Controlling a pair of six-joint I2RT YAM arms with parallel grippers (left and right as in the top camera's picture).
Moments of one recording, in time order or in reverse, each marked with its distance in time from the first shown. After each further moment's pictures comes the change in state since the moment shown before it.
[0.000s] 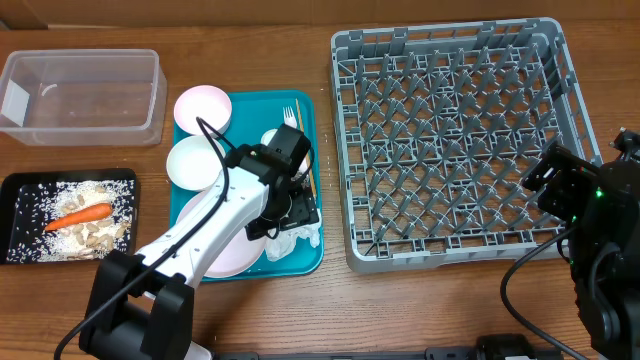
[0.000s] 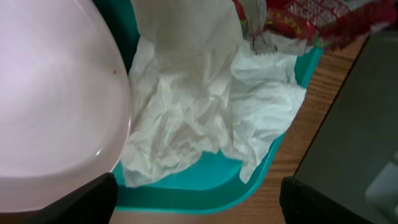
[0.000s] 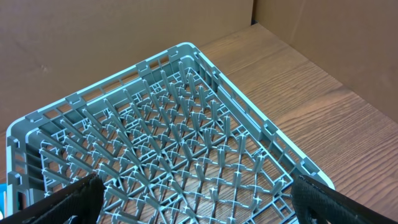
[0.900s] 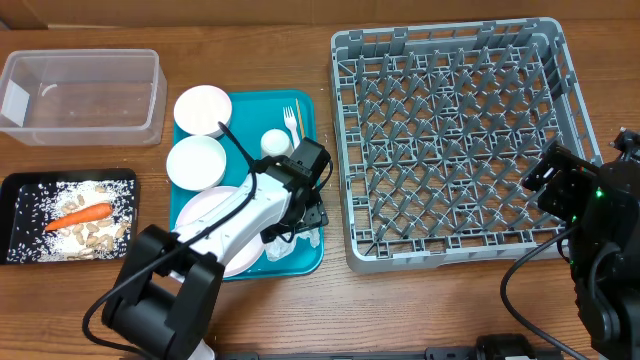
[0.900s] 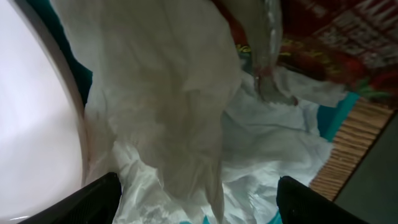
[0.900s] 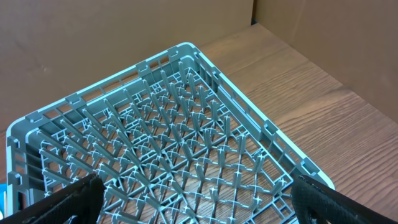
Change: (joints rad) left arm -0.075 0.103 -0.042 0.143 -0.096 -0.111; right arm 0.000 0.000 0.000 0.000 0.000 0.000
